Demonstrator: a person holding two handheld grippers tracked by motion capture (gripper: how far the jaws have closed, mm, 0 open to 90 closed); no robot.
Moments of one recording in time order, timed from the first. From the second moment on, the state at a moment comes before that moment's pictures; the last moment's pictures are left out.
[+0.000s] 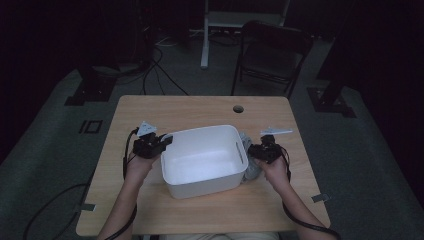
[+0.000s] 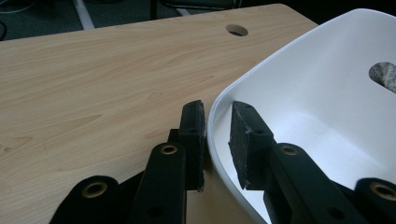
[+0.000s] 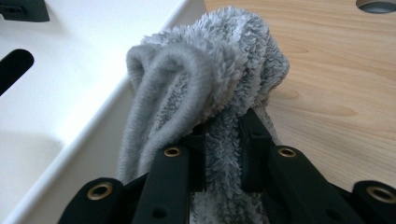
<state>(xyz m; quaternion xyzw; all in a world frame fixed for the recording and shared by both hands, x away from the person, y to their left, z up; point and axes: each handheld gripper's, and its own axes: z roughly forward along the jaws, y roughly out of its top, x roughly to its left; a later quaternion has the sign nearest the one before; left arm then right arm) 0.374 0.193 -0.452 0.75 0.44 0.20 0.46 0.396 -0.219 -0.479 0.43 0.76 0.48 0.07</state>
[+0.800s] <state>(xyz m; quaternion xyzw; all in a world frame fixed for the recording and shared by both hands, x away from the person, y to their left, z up) 0.376 0.192 -0.452 0.75 0.44 0.20 0.46 0.415 -0.223 -0.450 0.43 0.74 0.51 0.06</state>
